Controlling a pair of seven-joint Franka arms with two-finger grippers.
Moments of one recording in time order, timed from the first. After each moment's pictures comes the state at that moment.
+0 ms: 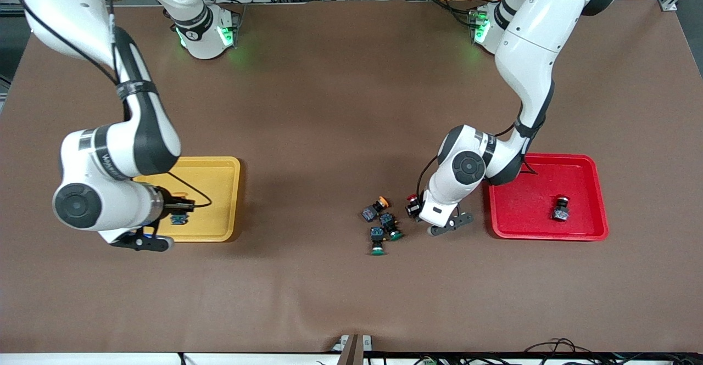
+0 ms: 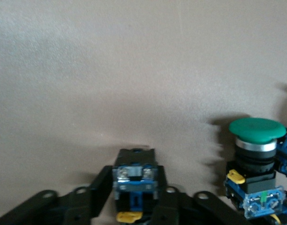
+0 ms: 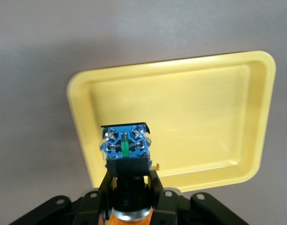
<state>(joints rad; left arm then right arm) -0.33 0.76 -0.15 -1.66 0.00 2.53 -0.81 0.02 0.61 0.13 -1.36 -0.09 1.68 0.26</state>
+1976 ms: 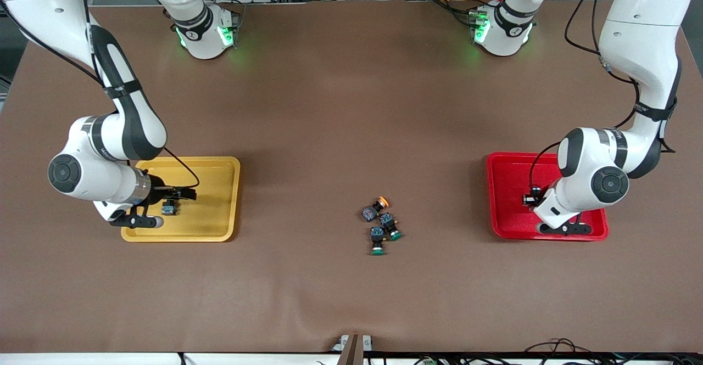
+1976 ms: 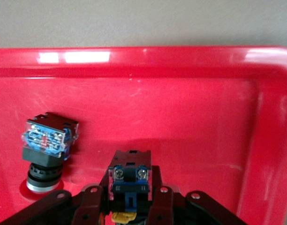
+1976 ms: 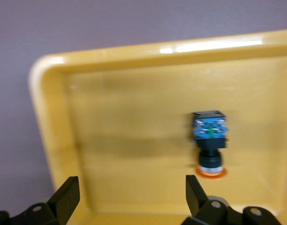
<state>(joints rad) 0.10 0.59 -0.14 -1.82 0.20 2.27 -0.11 -0.16 0.46 0.22 -1.84 0.05 2.17 0.09</state>
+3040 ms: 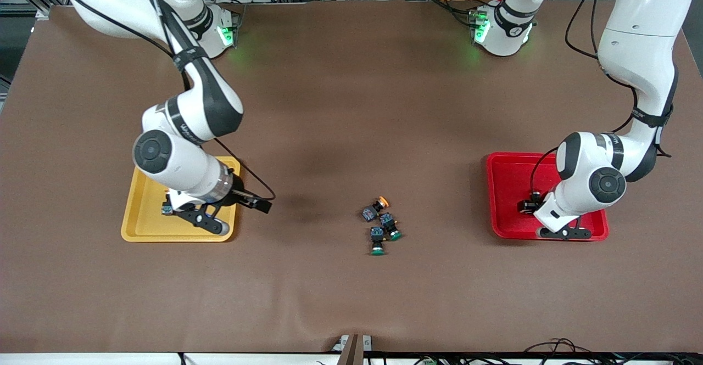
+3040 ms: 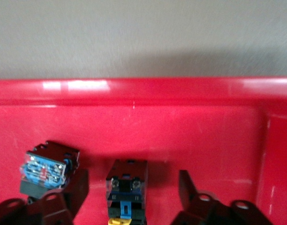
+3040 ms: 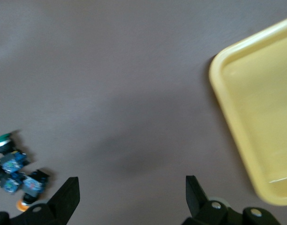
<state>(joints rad) 0.11 0.62 -0.15 -1.80 0.21 2.37 -0.11 0.18 0.53 0.24 -1.58 0.06 2.17 0.80</state>
